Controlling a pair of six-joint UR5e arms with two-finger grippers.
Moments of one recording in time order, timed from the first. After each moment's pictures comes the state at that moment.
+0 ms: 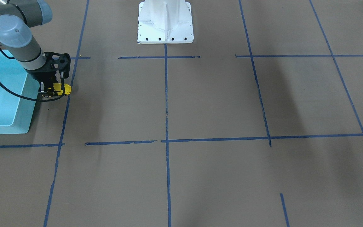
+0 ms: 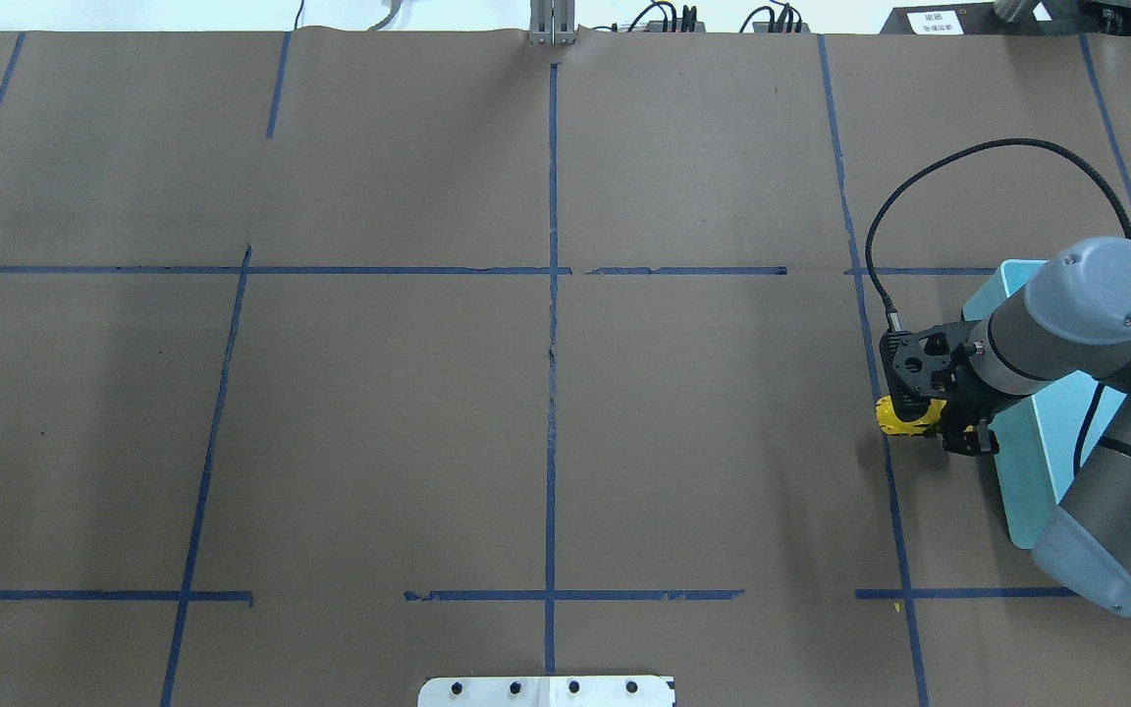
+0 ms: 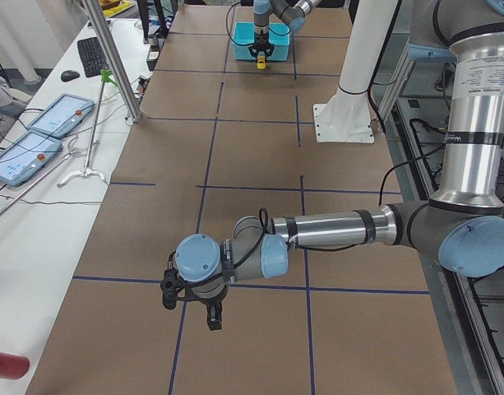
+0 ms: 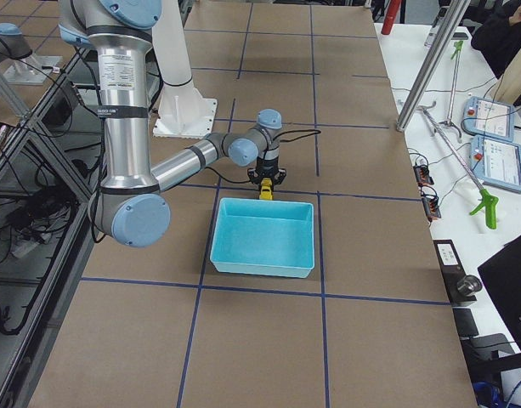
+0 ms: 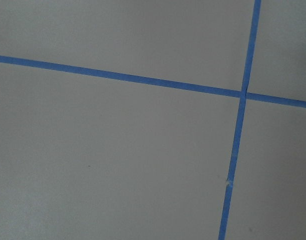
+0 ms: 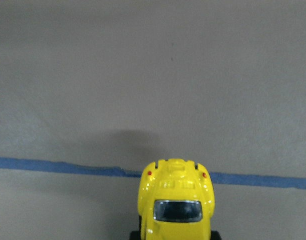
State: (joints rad) left arm -1.69 -1.59 -1.46 -1.54 -2.38 0.03; right arm 0.70 -1.54 1.99 -1.46 1.99 -0.63
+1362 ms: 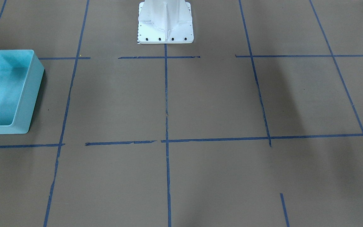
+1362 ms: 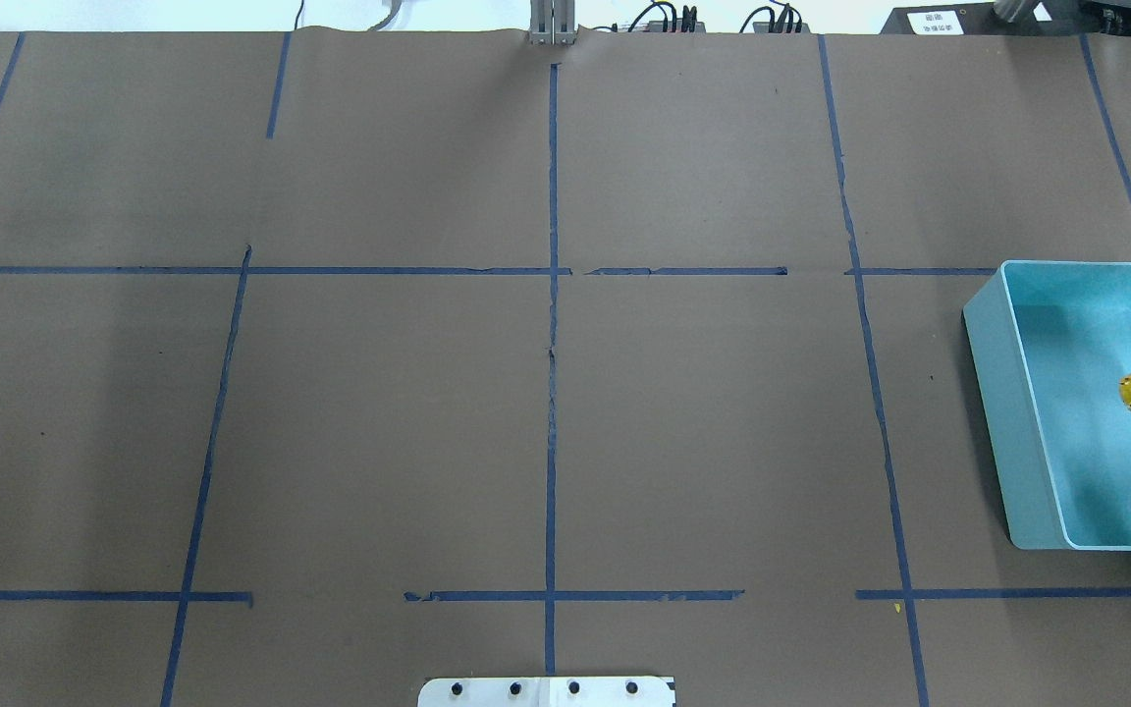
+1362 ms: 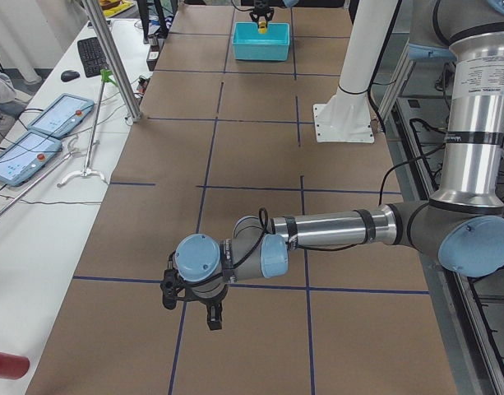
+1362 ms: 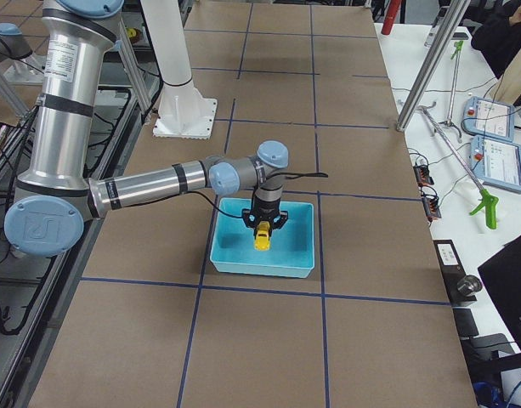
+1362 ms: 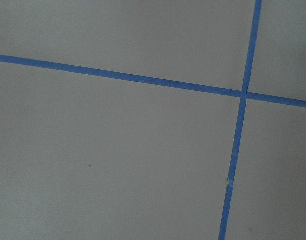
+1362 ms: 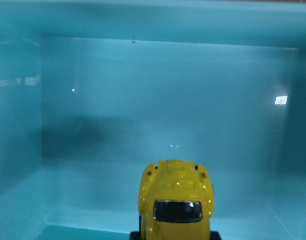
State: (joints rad) left arm -1.69 -1.59 -1.46 -1.54 -2.38 0.03; right arm 1.09 -1.76 1.90 -1.44 2.12 -1.08
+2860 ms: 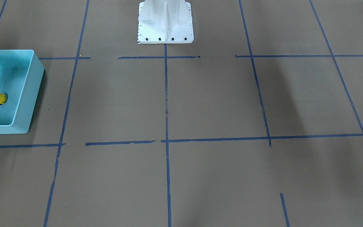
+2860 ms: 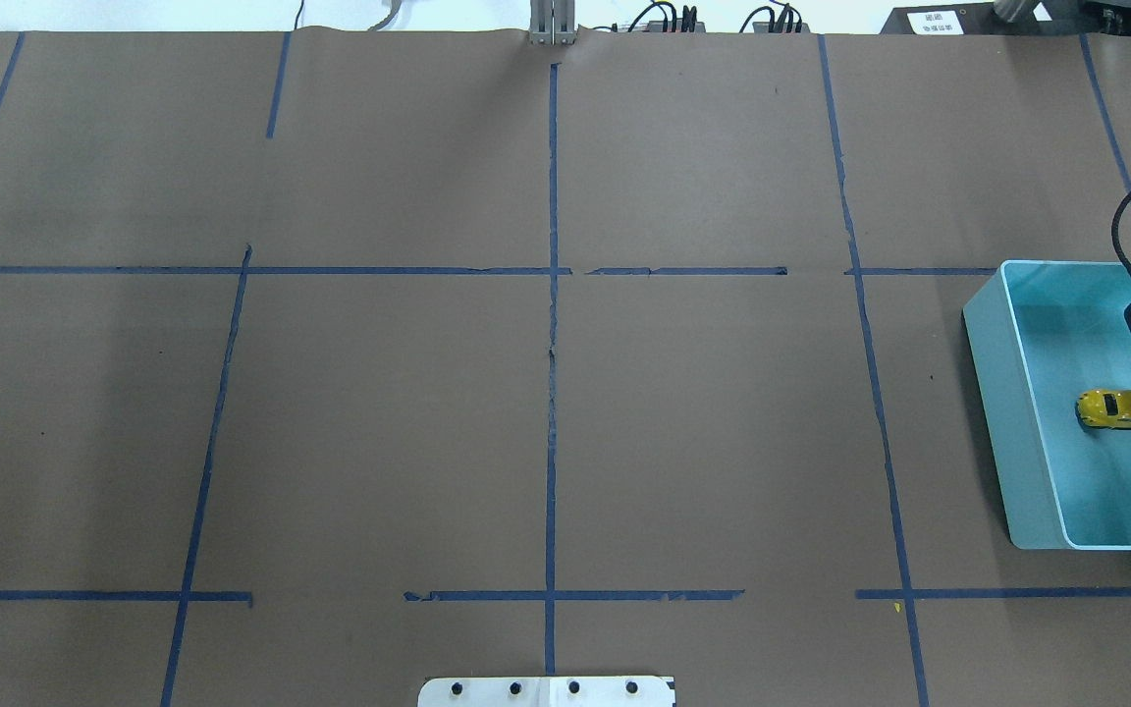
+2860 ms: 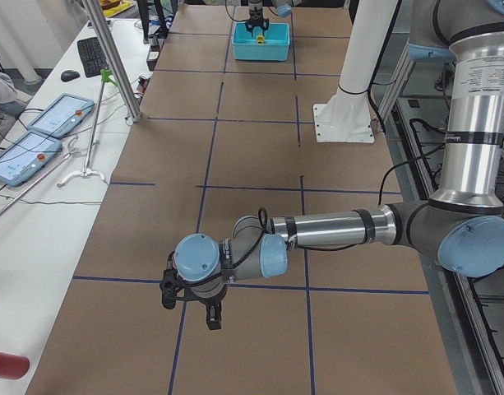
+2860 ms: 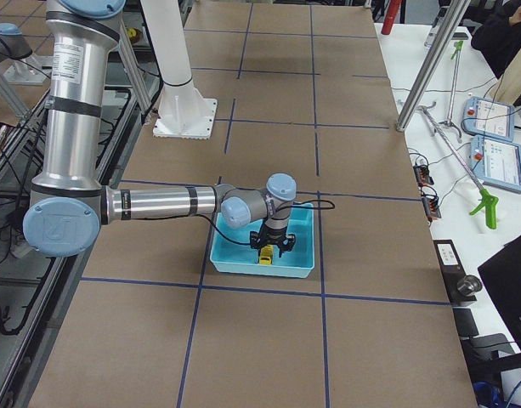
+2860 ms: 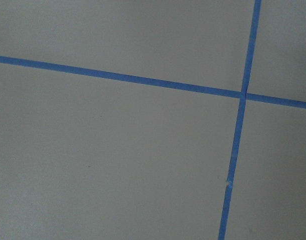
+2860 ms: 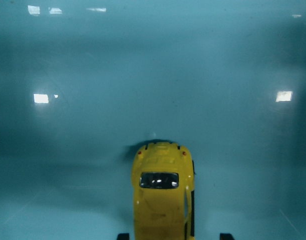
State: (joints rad) left arm -1.69 -1.59 -1.46 -1.54 -2.38 0.03; right arm 1.07 -1.72 1.71 -1.30 2.14 -1.04
